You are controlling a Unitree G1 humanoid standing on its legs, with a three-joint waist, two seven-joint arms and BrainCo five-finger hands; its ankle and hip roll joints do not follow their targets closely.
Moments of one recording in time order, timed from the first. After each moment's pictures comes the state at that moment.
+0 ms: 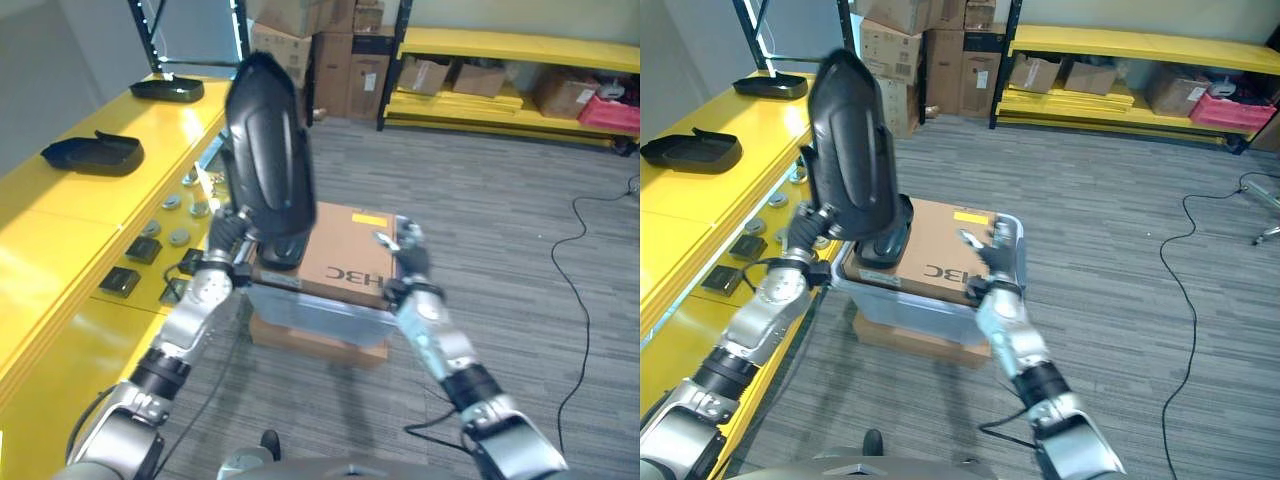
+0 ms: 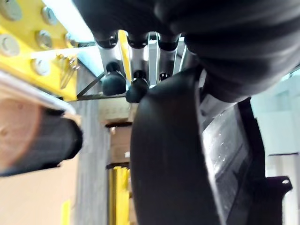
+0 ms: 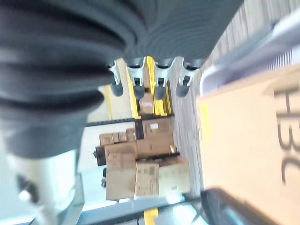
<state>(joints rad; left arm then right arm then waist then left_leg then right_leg) -0.36 0.41 -0.27 0.08 -0.43 0.07 0.43 -0.29 -0.38 0.24 0.31 0.58 -0.11 -0.46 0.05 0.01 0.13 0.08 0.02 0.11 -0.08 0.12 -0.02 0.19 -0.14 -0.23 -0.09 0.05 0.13</state>
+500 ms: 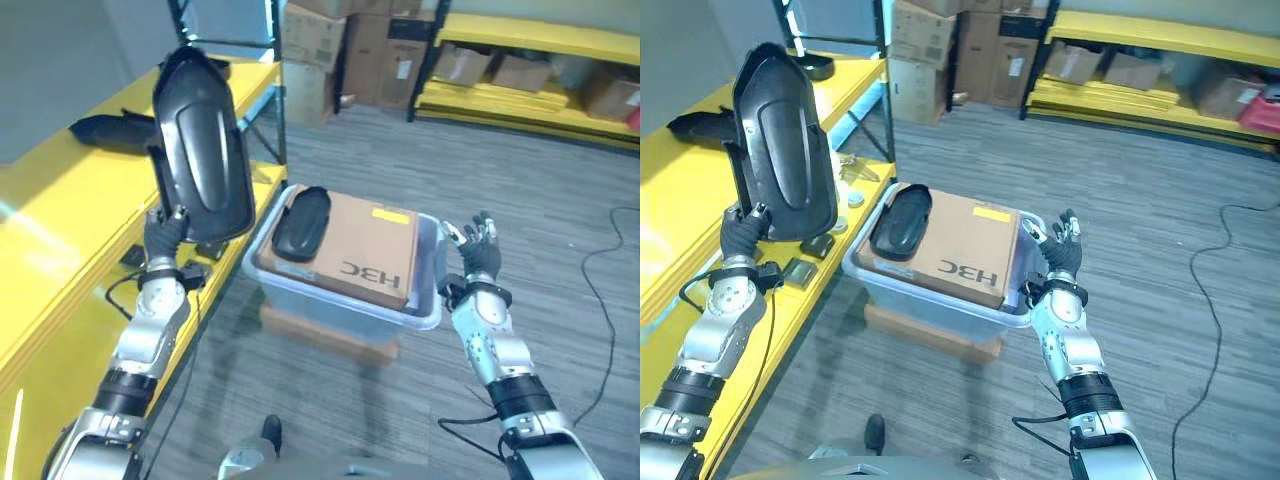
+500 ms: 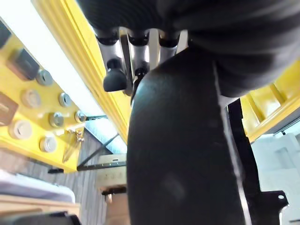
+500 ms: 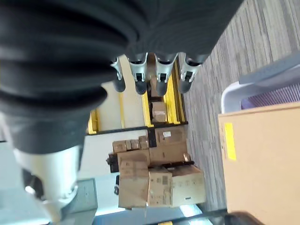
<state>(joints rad) -0.20 0.43 -0.09 0.04 -0.36 0.03 0.48 -0.24 -0.44 0.07 0.24 0.58 -0.12 -0.39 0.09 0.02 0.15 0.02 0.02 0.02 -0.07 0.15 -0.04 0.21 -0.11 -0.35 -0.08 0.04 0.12</state>
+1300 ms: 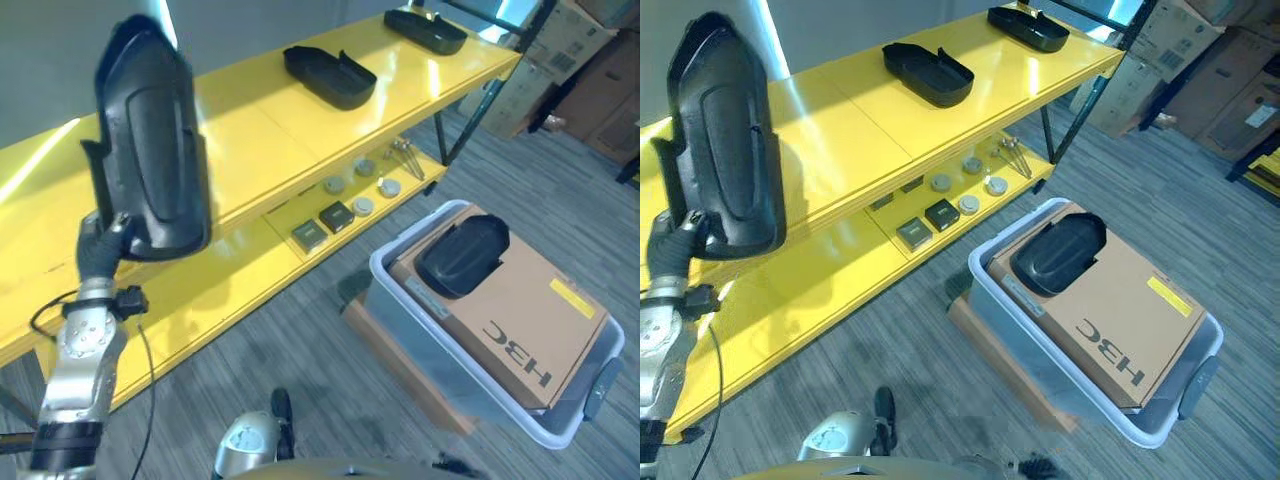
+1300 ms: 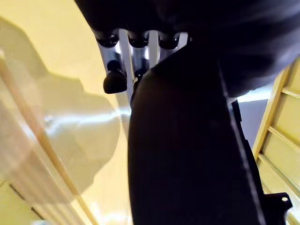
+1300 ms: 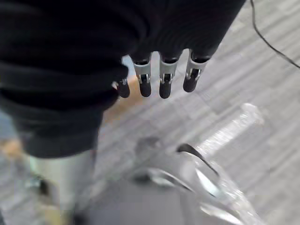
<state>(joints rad) -0.03 0.53 0.13 -0.11 -0.41 -0.08 0.21 0.11 -0.28 0.17 1.08 0.11 0.10 -0.07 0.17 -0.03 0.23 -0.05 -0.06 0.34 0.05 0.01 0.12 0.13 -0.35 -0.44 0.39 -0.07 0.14</state>
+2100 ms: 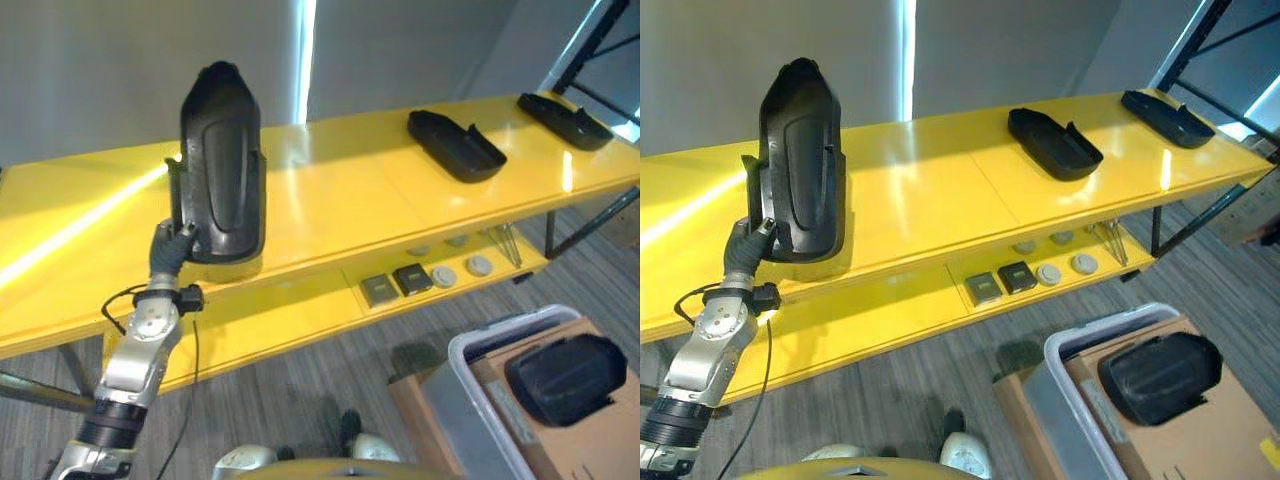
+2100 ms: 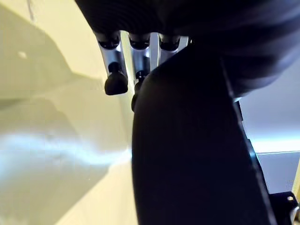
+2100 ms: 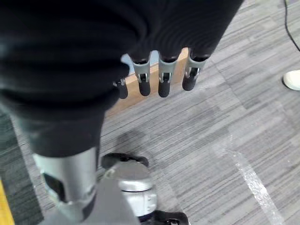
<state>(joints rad) -0.11 0.44 -0.08 -0.09 -0.35 0.08 0.33 0.02 -0.29 0.12 1.26 0.19 0.15 0.02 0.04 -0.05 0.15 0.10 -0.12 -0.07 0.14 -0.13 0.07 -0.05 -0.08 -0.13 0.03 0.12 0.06</state>
